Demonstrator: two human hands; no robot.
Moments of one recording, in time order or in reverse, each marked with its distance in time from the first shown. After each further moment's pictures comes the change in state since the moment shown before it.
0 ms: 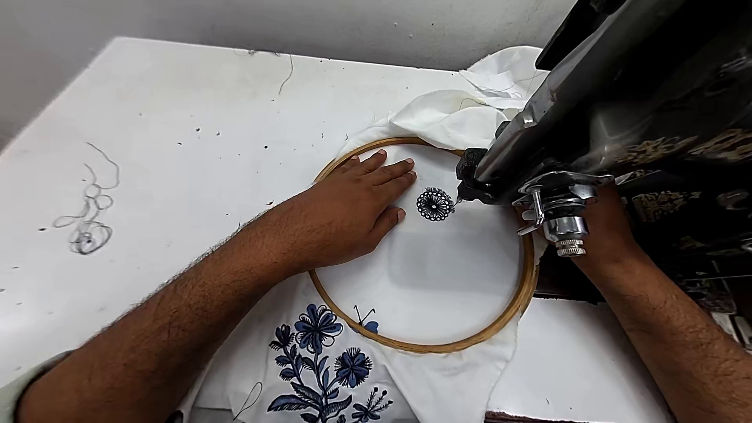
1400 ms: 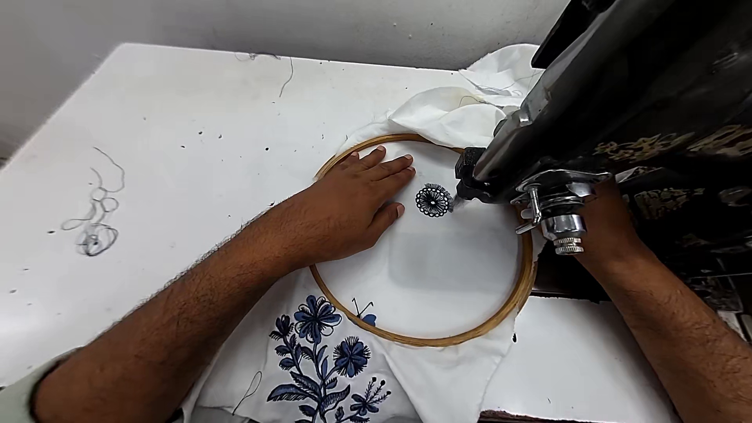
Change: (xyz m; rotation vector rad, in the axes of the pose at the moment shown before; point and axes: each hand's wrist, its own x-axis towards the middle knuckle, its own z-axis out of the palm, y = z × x) left_hand 0.003 -0.004 0.002 -0.032 0.034 -0.001; right_hand 0.000 0.001 -0.001 0.039 0.014 -0.050
